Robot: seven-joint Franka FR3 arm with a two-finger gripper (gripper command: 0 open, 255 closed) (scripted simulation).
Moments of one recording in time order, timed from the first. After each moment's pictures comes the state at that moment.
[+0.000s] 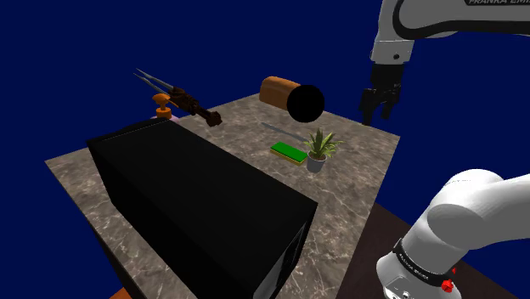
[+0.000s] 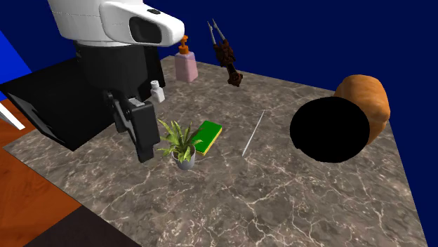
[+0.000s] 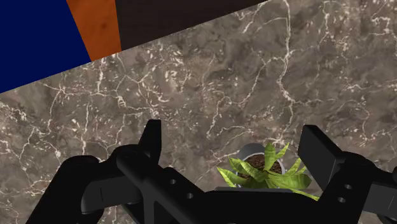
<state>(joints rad) -0.02 -0.76 -0.07 -2.38 -0.09 1.47 0.04</state>
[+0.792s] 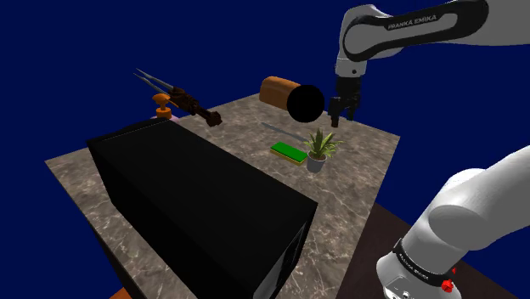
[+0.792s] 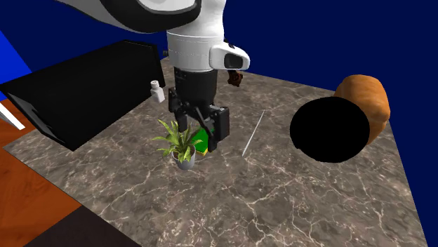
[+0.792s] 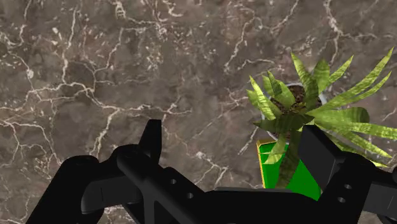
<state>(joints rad) 0.00 -0.40 -0.13 -2.28 -0.12 1.74 -0.09</state>
